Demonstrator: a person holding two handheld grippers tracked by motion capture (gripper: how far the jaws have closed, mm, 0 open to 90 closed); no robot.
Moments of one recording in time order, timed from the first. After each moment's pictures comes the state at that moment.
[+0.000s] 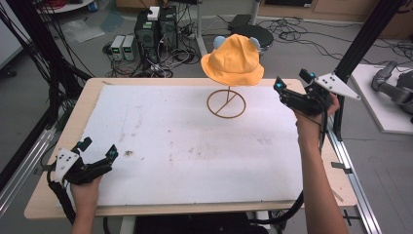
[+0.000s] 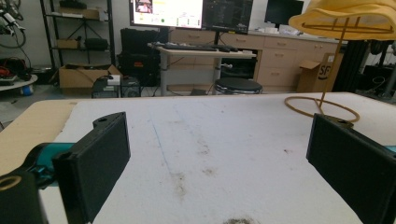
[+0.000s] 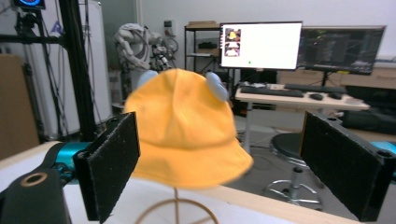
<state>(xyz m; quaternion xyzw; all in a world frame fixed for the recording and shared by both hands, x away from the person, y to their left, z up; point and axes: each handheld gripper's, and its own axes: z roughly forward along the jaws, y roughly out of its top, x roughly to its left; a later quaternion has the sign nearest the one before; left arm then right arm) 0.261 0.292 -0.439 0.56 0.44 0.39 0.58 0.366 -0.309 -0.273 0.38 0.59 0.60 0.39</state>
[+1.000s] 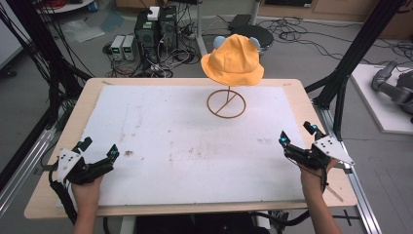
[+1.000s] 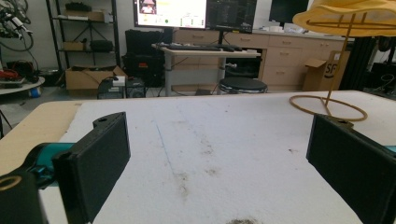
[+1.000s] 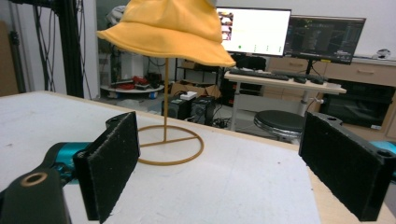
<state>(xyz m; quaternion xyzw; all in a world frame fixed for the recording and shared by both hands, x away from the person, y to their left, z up) 0.261 0.290 -0.441 0.56 0.44 0.40 0.58 0.300 -0.341 -0.401 0.37 0.60 0.57 0.41</state>
